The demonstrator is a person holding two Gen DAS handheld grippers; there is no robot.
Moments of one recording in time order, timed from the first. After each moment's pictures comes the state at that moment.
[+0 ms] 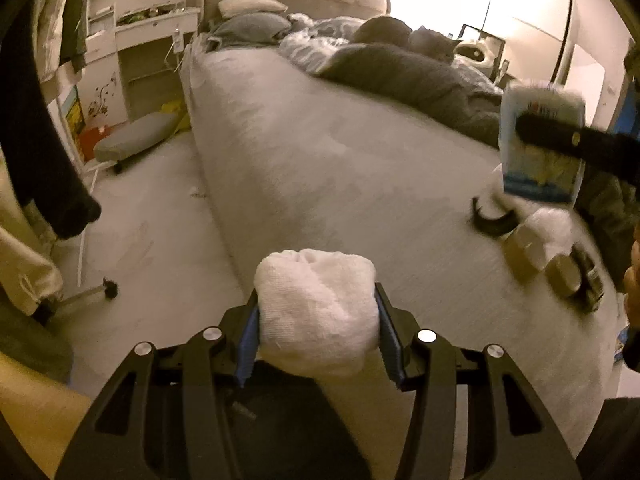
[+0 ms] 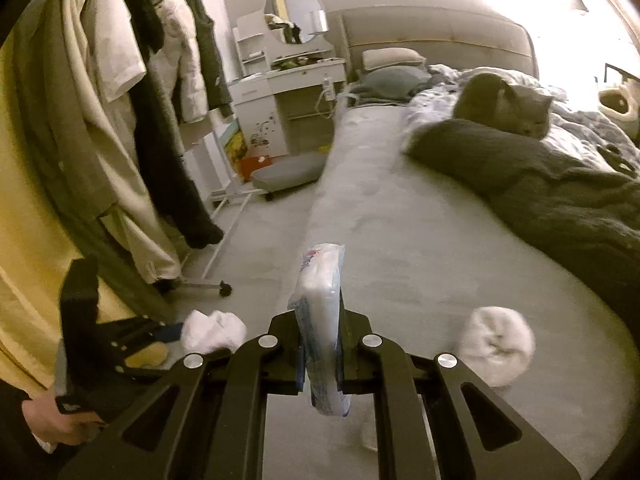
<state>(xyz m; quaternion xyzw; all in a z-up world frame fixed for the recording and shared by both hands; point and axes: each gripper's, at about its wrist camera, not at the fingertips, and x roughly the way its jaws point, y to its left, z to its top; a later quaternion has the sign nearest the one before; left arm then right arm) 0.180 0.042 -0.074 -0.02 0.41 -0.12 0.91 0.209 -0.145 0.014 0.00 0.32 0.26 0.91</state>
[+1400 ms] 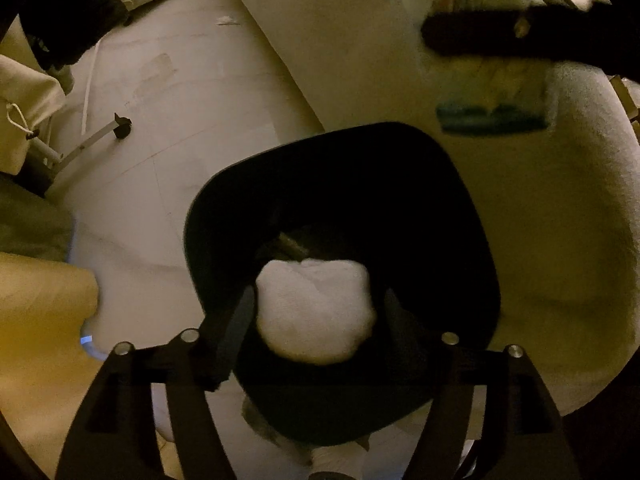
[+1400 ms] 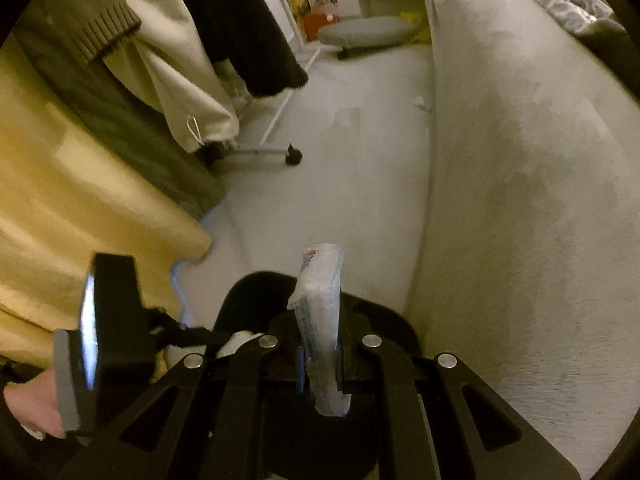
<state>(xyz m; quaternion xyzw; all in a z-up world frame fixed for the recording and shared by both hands) 0.126 0.152 -0.196 -0.03 0.63 -0.10 0.77 0.215 0.052 -0.118 -0.08 0.54 0.33 0.77</state>
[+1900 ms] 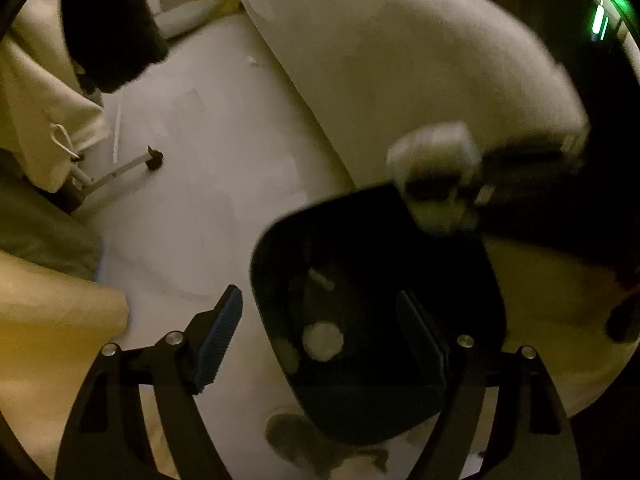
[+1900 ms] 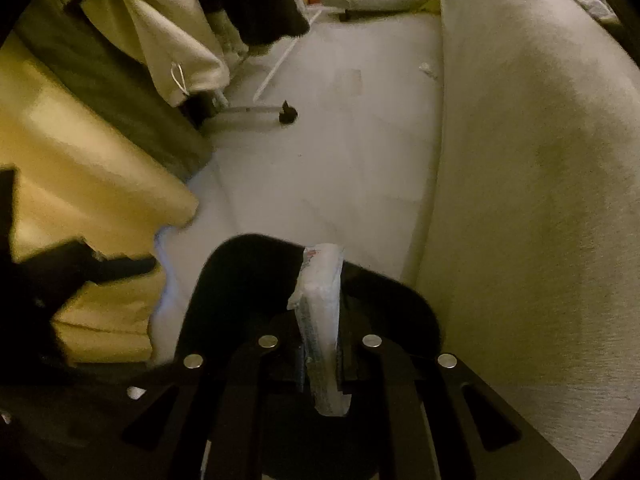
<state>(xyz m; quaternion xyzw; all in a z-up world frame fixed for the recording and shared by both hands) 0.124 0.182 -0.154 -0.03 0.56 -0.07 0.82 0.210 0.071 -0.161 -0.13 0.58 0.32 0.74</state>
